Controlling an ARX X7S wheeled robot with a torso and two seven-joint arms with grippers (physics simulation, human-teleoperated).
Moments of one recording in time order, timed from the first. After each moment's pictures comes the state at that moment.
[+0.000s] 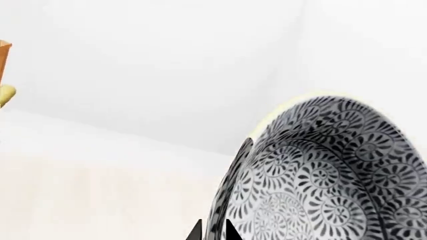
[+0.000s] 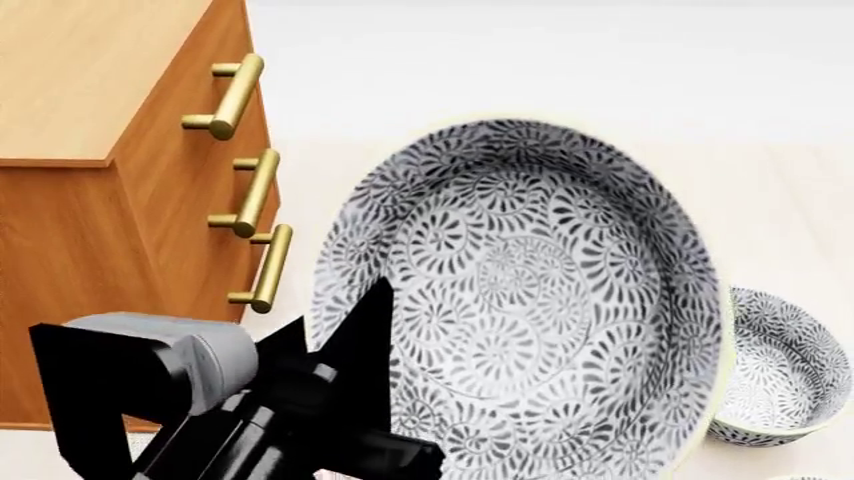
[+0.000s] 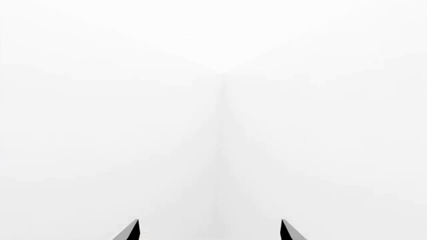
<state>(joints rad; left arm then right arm) -0.65 -0.26 0.77 0.65 -1.08 -0.36 -0.93 -0.77 0.59 0.17 -1.05 0.03 -0.04 0.99</state>
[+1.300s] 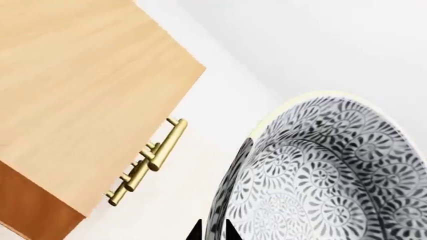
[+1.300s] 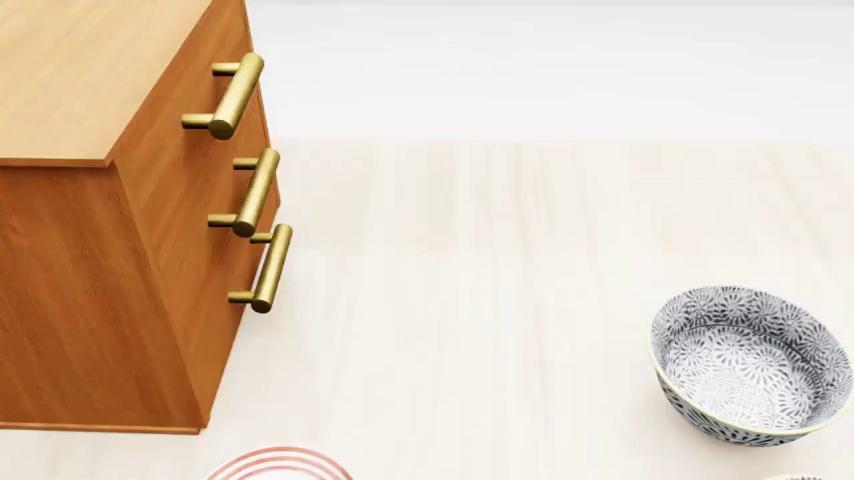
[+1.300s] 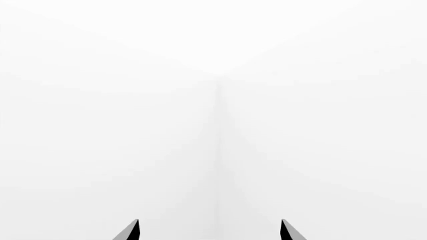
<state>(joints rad) -1.85 -0.33 0.87 -0.39 -2.24 -0.26 -1.53 -0.65 1.07 -0.14 -1.05 0.07 0.00 1.55</state>
